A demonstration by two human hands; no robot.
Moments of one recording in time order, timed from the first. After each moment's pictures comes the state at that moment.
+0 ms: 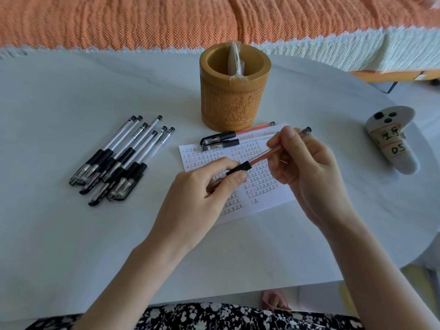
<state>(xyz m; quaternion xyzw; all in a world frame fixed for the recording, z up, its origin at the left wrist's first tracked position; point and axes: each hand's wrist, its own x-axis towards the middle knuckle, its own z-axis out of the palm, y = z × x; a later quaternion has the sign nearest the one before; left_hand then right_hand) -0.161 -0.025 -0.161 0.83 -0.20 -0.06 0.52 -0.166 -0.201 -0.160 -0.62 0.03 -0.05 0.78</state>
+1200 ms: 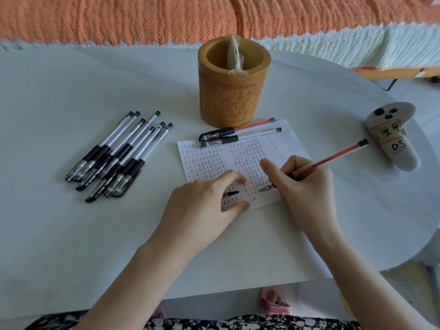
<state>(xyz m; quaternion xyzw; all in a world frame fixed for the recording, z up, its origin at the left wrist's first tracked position) -0.164 -0.033 -0.174 0.94 -0.22 -0.08 0.24 -0.185 -0.196 -0.184 -0.79 0.17 -0.15 0.57</state>
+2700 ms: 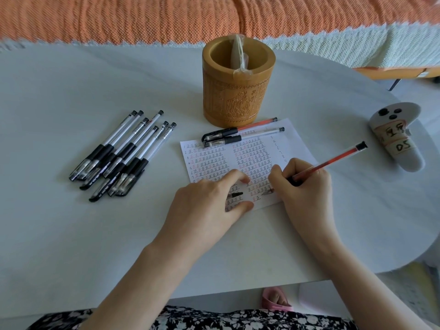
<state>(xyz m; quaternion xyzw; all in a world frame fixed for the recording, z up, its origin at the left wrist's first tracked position) -0.165 -0.033 -0.172 0.95 -0.22 -0.09 0.22 -0.187 -0.190 -0.192 -0.83 0.15 -0.20 0.50</state>
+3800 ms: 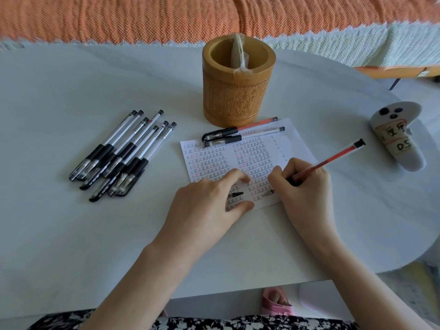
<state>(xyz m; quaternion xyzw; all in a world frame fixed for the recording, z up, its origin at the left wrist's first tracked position) -0.163 -0.032 -0.178 0.94 -0.23 -0.07 0.22 -0.186 -0.190 -0.192 -0.84 0.14 -0.20 0.49</state>
